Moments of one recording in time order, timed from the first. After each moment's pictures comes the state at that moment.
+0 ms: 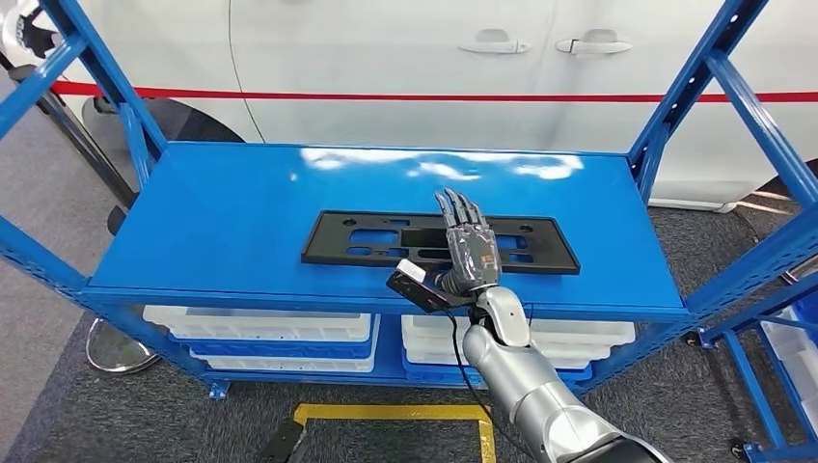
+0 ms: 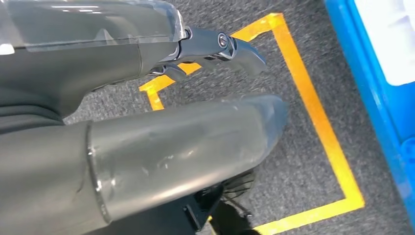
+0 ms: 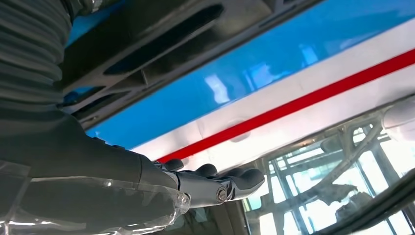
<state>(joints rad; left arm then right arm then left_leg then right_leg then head) -0.21 -0.22 0.68 -0.20 -1.08 0.04 -0.36 -0.63 0.21 0.27 -0.68 1.00 -0.70 -0.20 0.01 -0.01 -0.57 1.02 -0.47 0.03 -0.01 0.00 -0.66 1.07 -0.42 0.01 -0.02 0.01</state>
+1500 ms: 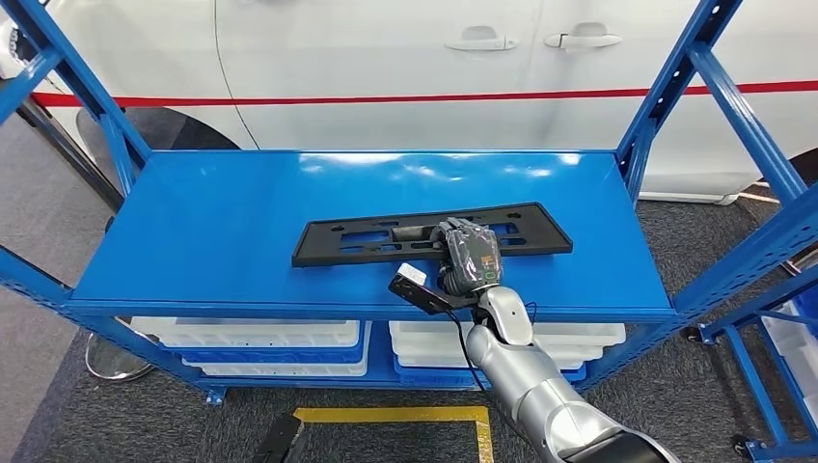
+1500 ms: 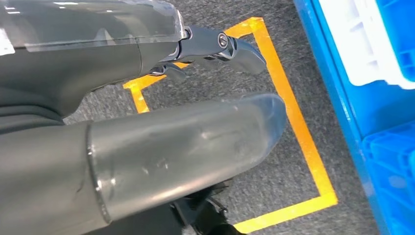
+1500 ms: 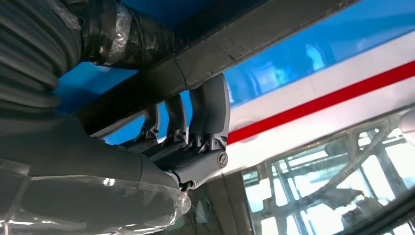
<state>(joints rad) -0.22 -0.22 0.69 -0.20 -1.04 0.05 -0.41 -0.64 0.21 0.26 -0.63 1.00 -0.70 -0.21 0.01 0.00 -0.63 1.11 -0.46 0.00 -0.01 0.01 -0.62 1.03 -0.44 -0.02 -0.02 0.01</state>
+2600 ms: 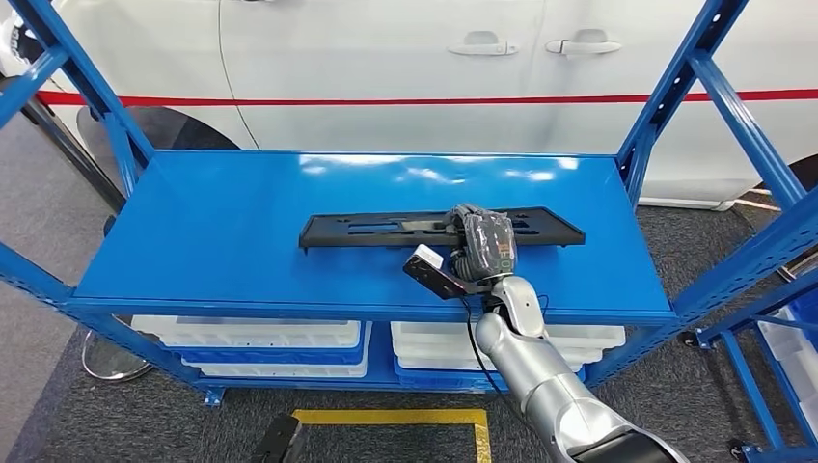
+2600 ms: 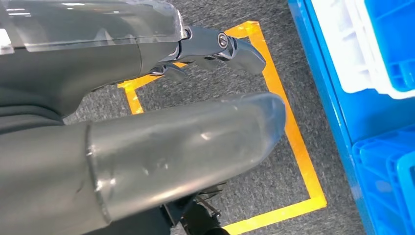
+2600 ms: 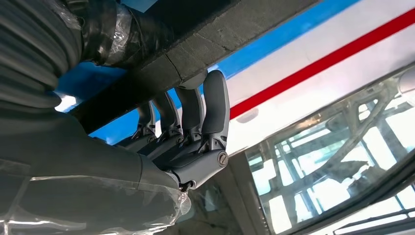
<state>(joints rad) -0.22 -0.22 0.70 -0.20 -1.02 0.06 -0.42 -0.64 0.17 0.26 -0.72 0.90 -0.70 -0.24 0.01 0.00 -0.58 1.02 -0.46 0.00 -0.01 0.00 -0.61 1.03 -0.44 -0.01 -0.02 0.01</state>
